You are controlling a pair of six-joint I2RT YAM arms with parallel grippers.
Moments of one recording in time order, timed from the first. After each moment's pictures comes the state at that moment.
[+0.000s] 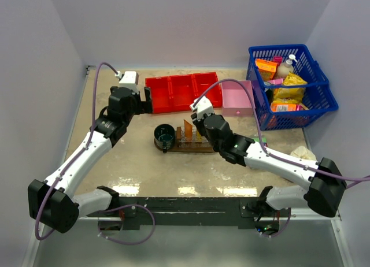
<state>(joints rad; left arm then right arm) -0.39 1.16 0.98 -0.20 -0.26 -0.20 0.93 1.27 0.89 0.06 0.56 -0.06</state>
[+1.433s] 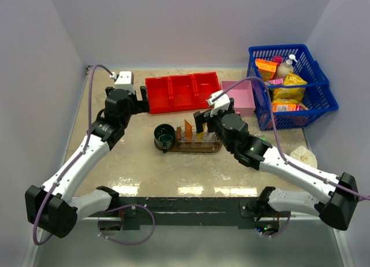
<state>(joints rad) -0.39 1.12 0.96 -0.17 -0.32 -0.20 0.91 1.11 0.87 0.06 0.51 0.01</state>
